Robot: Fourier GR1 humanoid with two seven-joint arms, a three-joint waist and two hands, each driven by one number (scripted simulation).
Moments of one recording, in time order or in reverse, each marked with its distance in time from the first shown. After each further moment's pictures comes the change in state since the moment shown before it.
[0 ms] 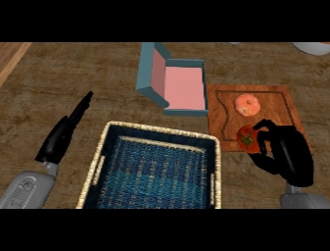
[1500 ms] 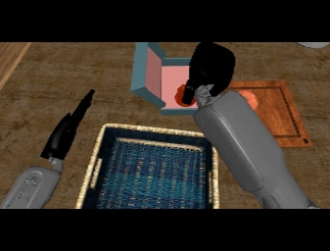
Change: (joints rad) left arm -0.035 -0.034 0.021 0.065 -0.012 0.018 -0.006; right arm -0.851 0.088 0.310 0.283 -0.029 0.592 1.432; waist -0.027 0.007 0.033
